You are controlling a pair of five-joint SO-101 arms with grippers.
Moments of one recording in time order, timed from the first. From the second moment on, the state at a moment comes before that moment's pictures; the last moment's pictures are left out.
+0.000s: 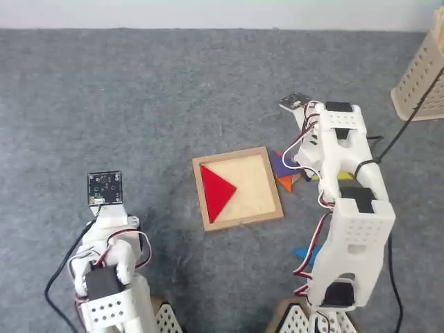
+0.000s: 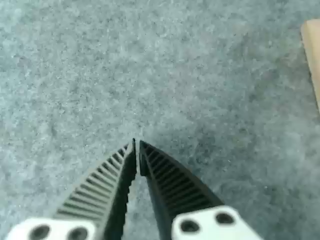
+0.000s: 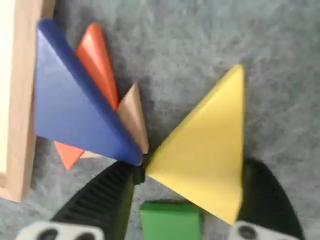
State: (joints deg) left arm -22.0 -103.9 97.1 72.0 -3.9; right arm -2.1 31.0 -4.8 75.8 35.5
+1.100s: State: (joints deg) left arm -22.0 -103.9 97.1 72.0 -3.9; right arm -23.2 14.0 -6.4 86.9 40.2
